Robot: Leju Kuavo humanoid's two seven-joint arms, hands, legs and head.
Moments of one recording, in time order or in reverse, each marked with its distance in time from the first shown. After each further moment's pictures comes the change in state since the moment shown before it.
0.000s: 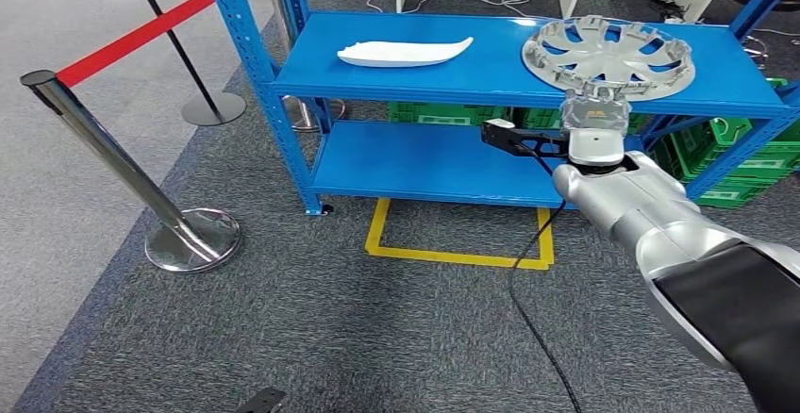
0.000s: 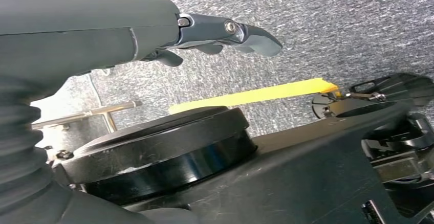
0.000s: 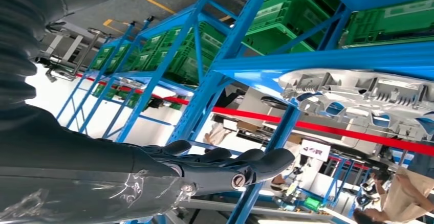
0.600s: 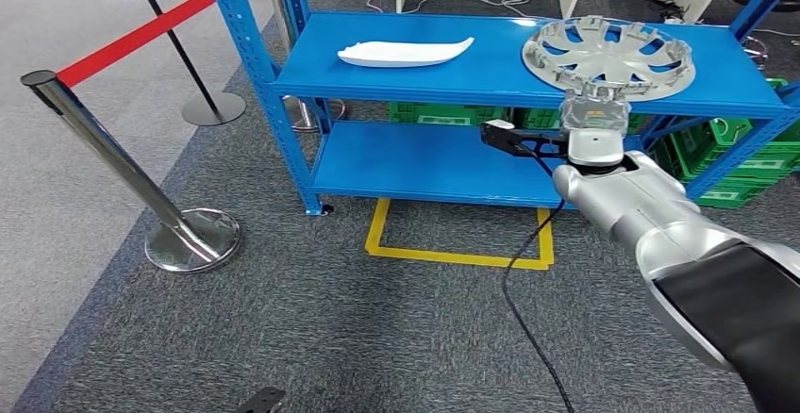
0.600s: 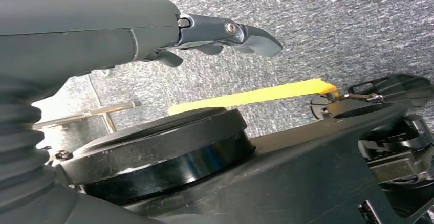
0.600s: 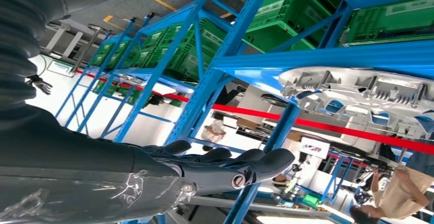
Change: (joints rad) left arm -0.002 0.000 0.000 0.000 0.001 -0.001 0.000; right arm 0.000 0.001 -0.001 0.000 0.015 0.003 -0.002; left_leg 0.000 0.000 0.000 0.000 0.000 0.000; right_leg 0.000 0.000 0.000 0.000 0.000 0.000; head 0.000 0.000
